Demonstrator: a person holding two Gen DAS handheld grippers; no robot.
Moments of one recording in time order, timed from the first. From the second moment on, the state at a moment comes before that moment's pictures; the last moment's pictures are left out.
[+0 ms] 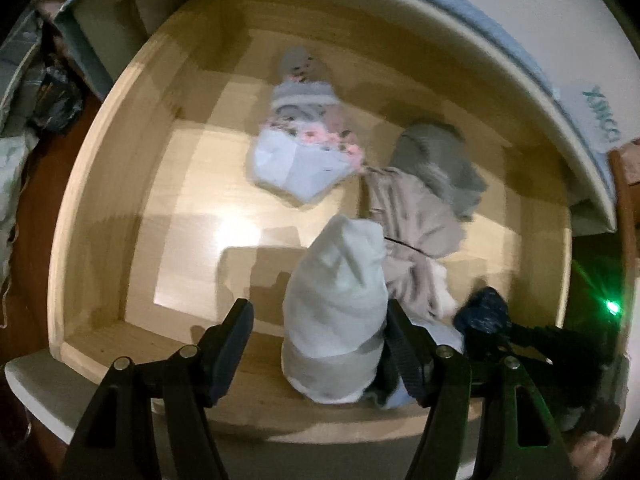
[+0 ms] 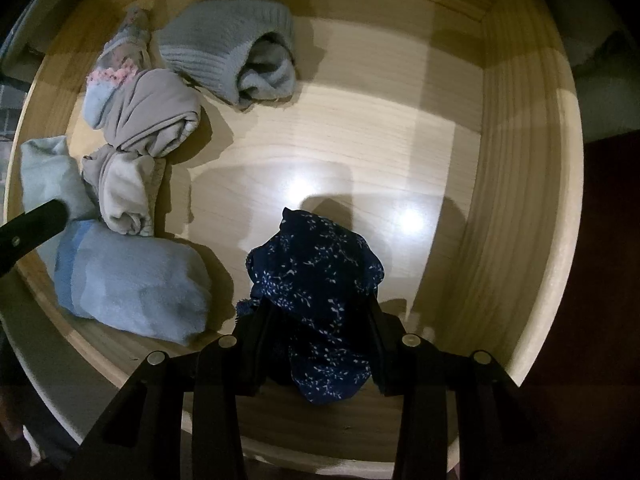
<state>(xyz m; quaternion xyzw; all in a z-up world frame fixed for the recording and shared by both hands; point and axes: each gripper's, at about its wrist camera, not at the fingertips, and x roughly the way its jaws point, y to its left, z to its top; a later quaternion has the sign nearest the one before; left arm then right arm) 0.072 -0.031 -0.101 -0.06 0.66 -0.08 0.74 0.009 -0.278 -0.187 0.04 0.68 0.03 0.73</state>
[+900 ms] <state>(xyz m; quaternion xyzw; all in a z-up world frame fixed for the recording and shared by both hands) 0.069 -0.044 -0.131 -0.01 0.71 -0.08 0.70 0.011 -0.289 -0.181 0.06 0.68 0.03 0.73</state>
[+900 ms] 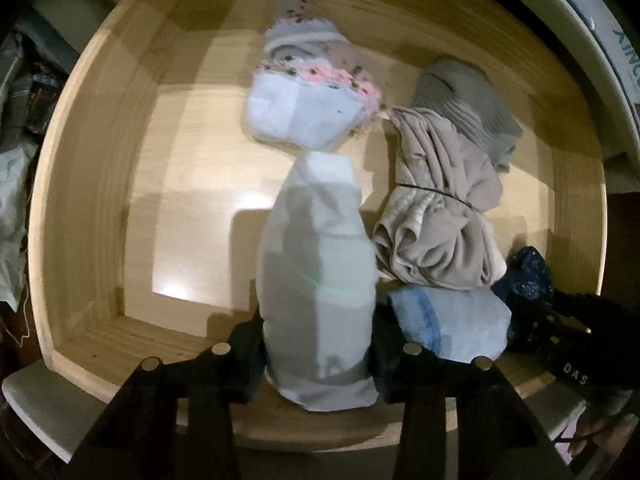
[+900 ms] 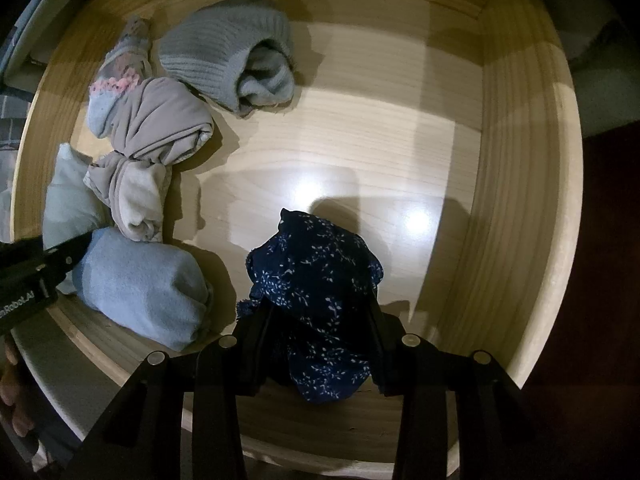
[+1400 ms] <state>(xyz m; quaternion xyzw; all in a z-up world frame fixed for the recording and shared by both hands) 0.075 -0.025 -0.092 0.04 0.67 -0.09 0.73 0.011 -0.292 -0.180 0.06 0.68 0.03 0.73</state>
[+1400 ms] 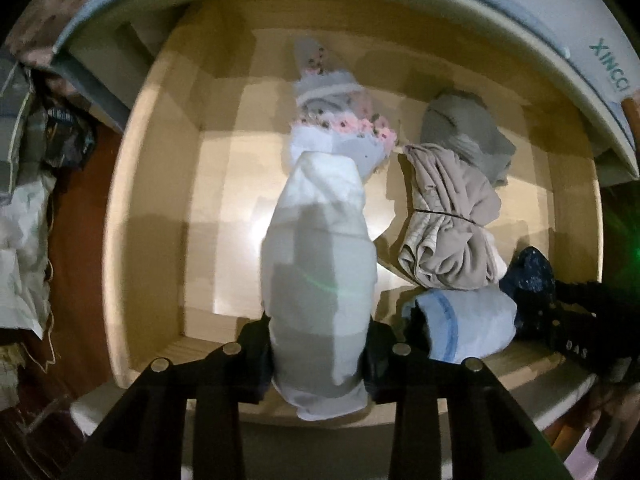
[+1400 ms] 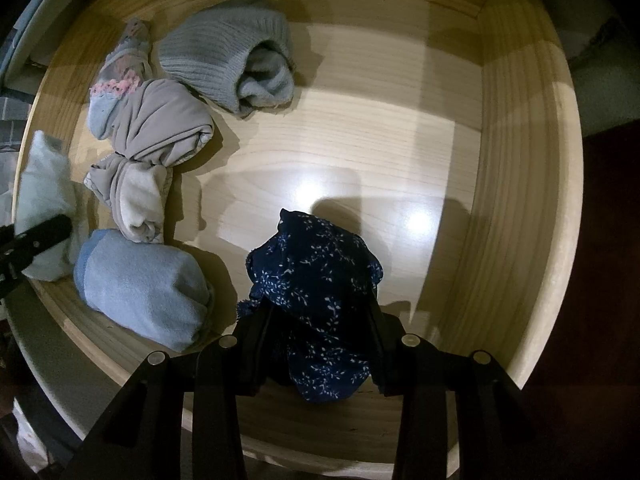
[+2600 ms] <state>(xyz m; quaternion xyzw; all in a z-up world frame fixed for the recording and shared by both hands) 0.143 -0.030 0.186 0.10 0.34 -0.16 0.92 0.014 -0.298 -0.183 0.07 0.67 0.03 0.74</state>
